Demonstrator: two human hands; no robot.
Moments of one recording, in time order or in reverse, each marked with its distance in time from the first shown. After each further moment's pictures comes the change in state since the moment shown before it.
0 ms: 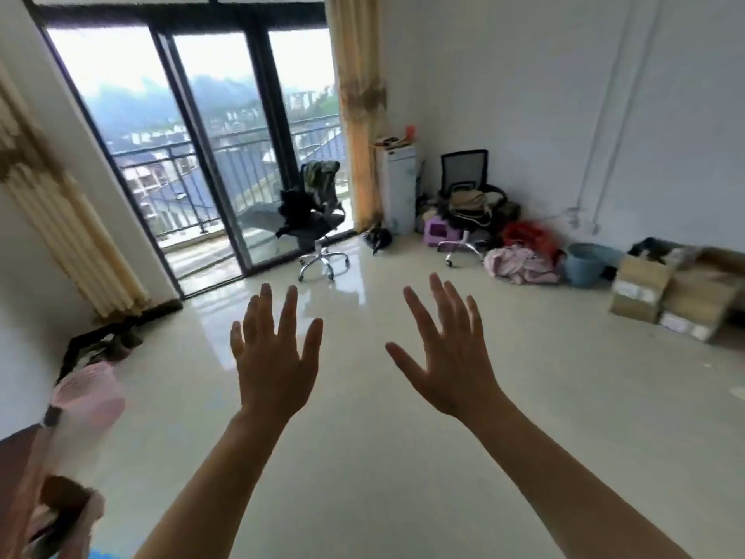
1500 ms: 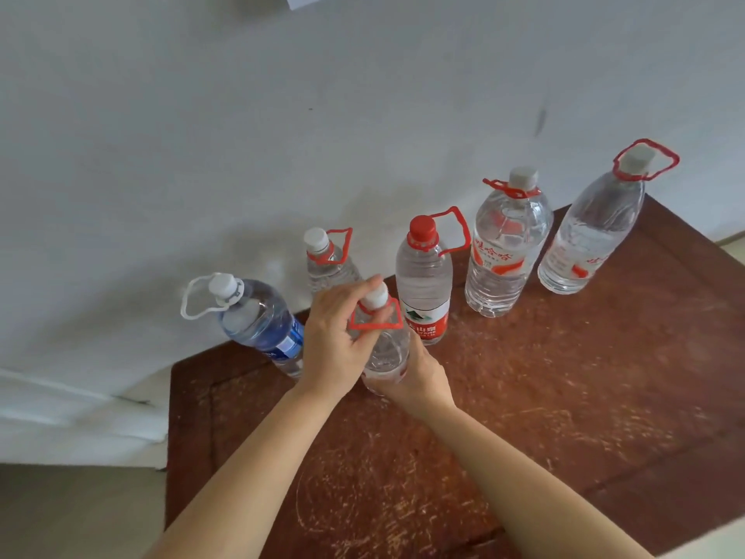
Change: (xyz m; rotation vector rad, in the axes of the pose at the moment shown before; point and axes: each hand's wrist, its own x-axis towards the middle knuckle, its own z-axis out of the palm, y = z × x) left_hand -0.466 -0.618 -0.330 0.491 0.666 -1.168; right_hand -0.269 -0.905 0.395 0.840 -1.626 -0.871
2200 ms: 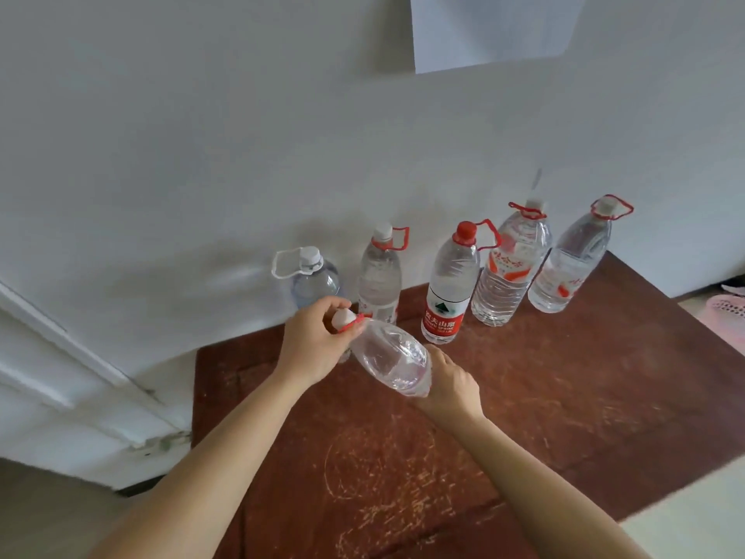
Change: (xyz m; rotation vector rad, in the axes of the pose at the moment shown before) left_hand -0.061 -0.021 -0.133 -0.107 -0.156 -0.450; right_hand -0.095 -0.049 0.009 -0.470 0.139 -0.121
